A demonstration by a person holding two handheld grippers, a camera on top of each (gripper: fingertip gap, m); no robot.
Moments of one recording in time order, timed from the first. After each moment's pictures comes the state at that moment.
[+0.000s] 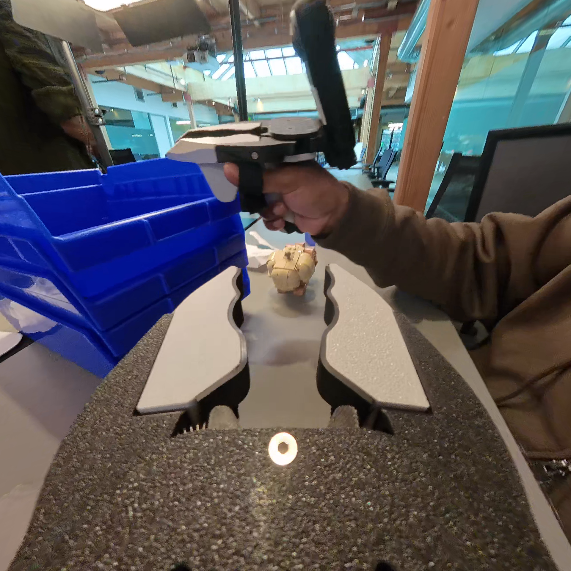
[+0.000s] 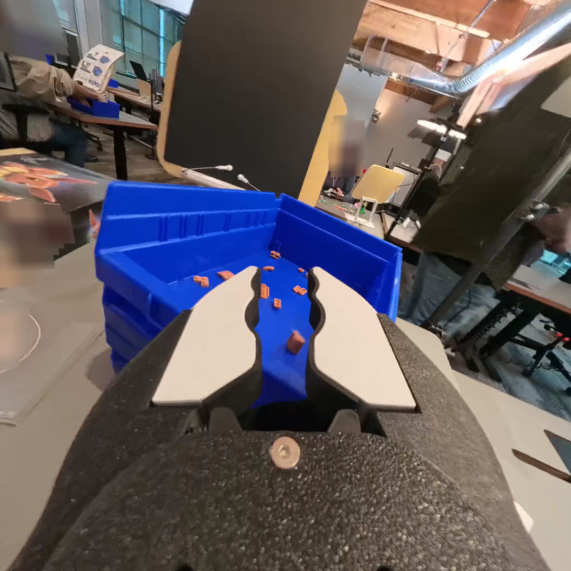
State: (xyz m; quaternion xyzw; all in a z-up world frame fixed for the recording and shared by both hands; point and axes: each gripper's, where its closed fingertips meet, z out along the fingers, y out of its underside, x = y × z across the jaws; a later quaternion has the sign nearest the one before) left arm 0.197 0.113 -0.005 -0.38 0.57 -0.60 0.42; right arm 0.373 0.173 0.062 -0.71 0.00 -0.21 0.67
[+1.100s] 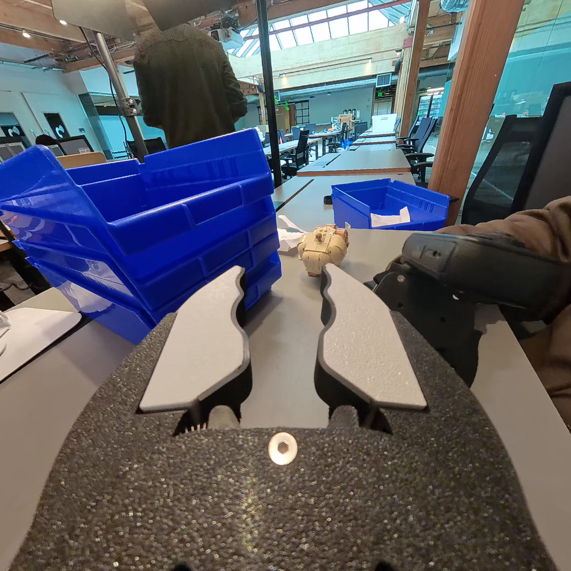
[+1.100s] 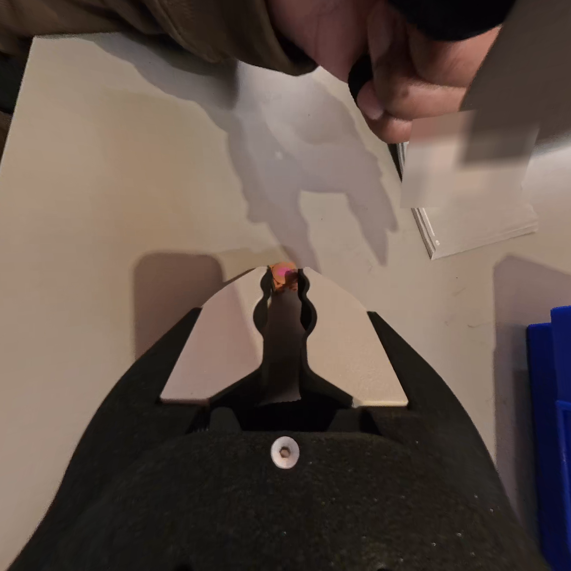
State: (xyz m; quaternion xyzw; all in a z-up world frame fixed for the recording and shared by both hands) left arm 0.198 0.138 -0.015 -0.40 0.58 -0.55 0.45; right arm 0.129 0.110 -0.161 -0.80 -0.46 0.07 0.39
